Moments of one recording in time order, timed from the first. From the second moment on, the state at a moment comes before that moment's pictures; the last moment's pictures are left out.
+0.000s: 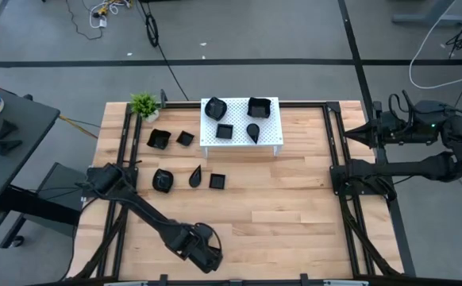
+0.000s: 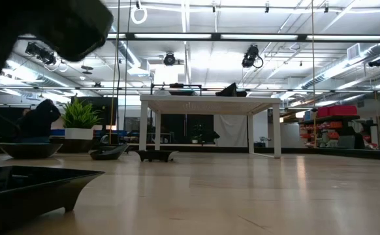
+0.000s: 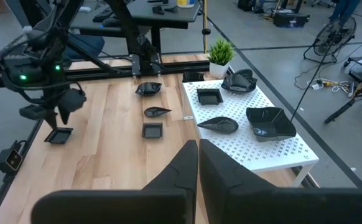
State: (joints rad) left arm -0.67 2.01 1.43 -0.63 0.00 -1.74; right arm -0.15 0.49 1.28 -1.15 -0.01 -0.01
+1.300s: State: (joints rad) left arm -0.66 2.03 1.35 -0.49 -0.02 -1.77; right arm -0.15 0.50 1.28 -1.15 -0.01 -0.01
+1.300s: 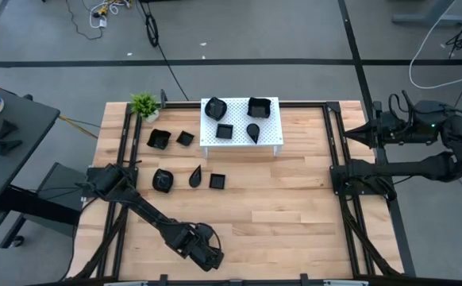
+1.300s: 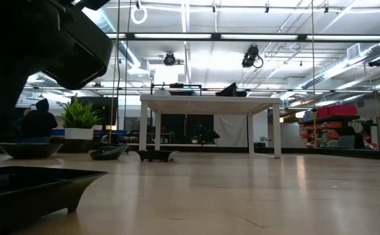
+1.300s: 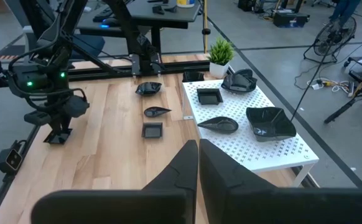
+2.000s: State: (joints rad) left arm -0.66 2.02 1.35 -0.48 0.00 -1.80; right arm -0.15 0.50 1.28 -1.15 -0.01 -0.01
